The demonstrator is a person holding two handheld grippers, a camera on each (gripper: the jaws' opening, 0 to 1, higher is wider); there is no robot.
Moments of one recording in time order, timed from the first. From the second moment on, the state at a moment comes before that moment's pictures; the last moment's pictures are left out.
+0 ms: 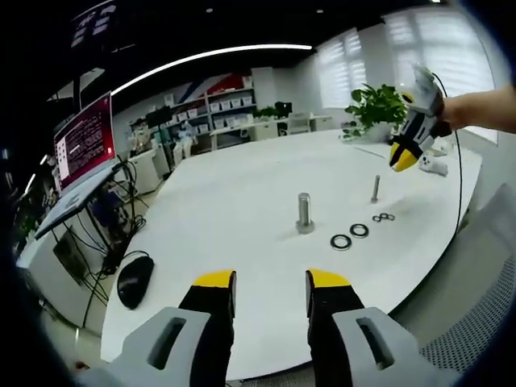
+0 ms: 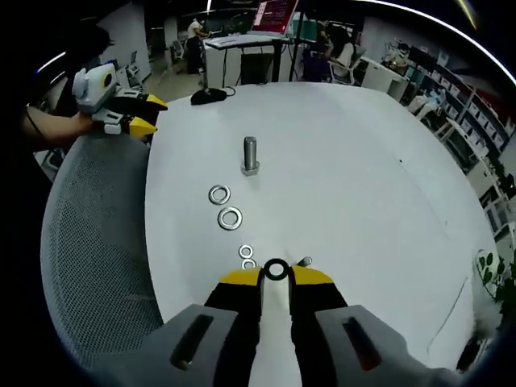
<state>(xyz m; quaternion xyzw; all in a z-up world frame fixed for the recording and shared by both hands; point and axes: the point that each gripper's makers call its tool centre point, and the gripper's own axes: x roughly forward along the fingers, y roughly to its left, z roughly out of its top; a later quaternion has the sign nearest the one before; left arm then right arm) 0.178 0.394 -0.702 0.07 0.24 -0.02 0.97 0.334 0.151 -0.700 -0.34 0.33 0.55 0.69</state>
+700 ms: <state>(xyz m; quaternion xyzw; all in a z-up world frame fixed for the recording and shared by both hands) 0.179 0.394 -0.699 0.06 0.23 -0.02 0.97 0.356 0.143 -0.705 -0.41 0.34 0.54 0.65</state>
